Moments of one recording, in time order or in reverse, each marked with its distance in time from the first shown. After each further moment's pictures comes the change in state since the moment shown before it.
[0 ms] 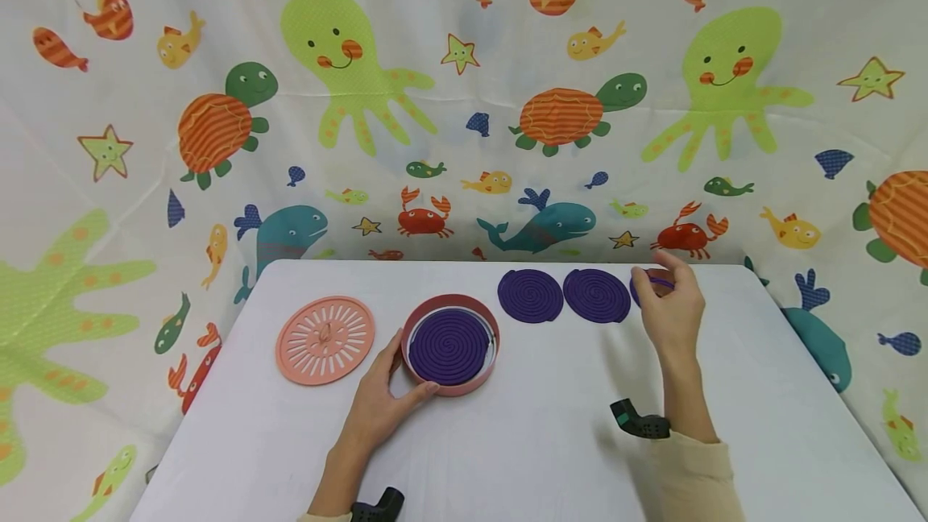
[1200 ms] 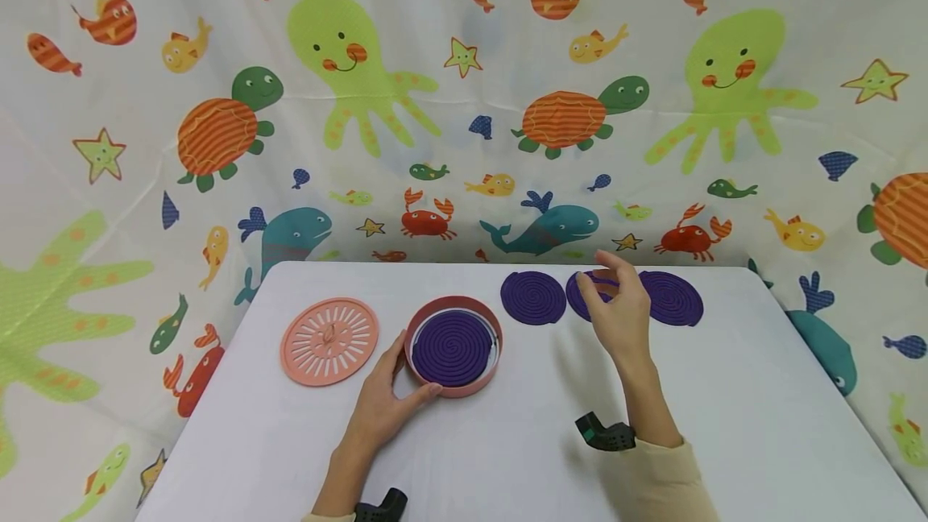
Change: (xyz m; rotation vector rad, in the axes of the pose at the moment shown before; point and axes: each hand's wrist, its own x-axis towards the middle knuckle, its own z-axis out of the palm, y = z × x) left_hand -0.001 0.002 -0.001 -0.011 -0.003 -0.010; right_hand -0.030 -0.036 0.038 0.127 -0.160 -0.185
